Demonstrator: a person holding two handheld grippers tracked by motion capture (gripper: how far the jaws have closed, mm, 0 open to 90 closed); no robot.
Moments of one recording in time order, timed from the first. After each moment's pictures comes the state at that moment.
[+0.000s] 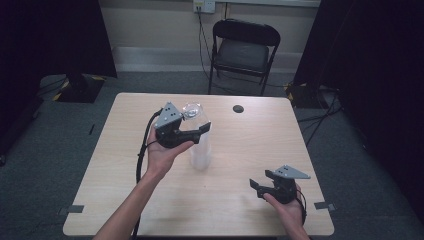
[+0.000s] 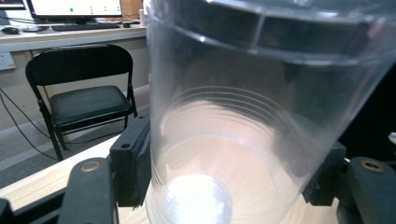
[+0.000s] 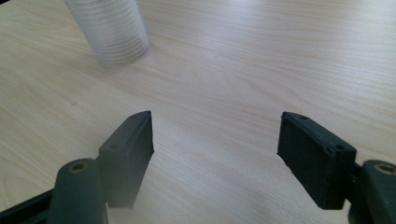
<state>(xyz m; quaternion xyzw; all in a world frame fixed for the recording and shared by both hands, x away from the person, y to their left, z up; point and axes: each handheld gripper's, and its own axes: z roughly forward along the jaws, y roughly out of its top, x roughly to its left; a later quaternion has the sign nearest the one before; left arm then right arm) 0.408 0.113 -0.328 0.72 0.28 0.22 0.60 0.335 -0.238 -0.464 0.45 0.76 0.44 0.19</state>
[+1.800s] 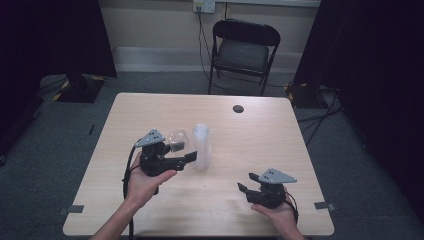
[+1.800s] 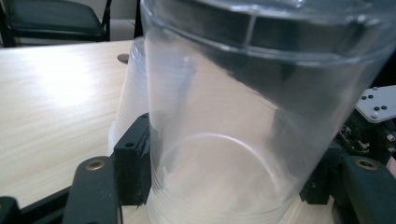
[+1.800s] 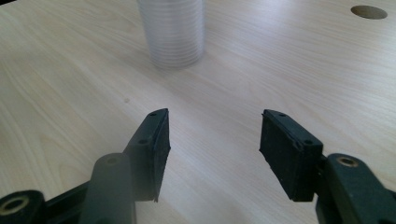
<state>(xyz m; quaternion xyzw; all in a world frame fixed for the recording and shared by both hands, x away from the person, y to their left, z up) 0.359 0.146 -0.369 0.73 0.38 0.08 0.57 0.323 -0.202 -0.456 0.37 0.79 0.45 0.19</state>
